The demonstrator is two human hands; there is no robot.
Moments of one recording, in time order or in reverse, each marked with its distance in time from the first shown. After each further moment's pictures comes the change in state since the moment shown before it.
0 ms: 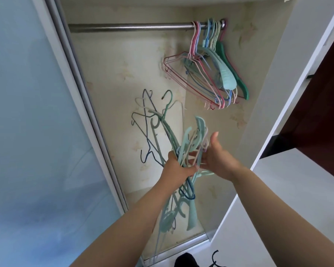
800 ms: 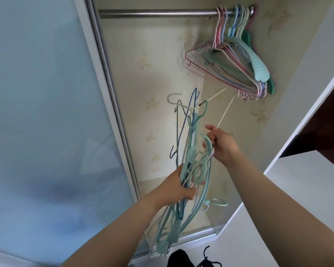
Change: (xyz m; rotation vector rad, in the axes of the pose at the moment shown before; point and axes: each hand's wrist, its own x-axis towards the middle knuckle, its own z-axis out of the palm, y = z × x) left_hand -0.048 -0.033 -0.043 0.046 -0.354 0.011; right_hand 0.048 -0.008 0.032 0.532 0.307 -0.098
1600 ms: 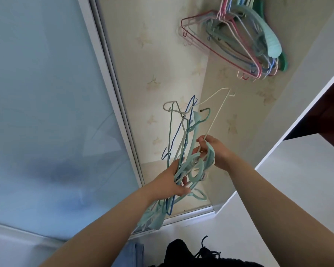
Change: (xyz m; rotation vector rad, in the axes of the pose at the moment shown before) left_hand -0.023 -0.040 -0.007 0.160 -0.033 -0.092; right_hand -0.031 0.051 -0.022 -0.559 -0.188 0.171
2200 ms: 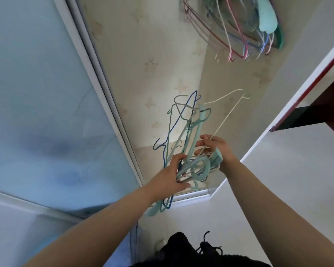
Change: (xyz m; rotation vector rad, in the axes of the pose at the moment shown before) left_hand -0.017 -0.003 0.069 0.201 0.100 0.027; right_hand -0.046 0.044 -0.030 0.329 0.104 0.018
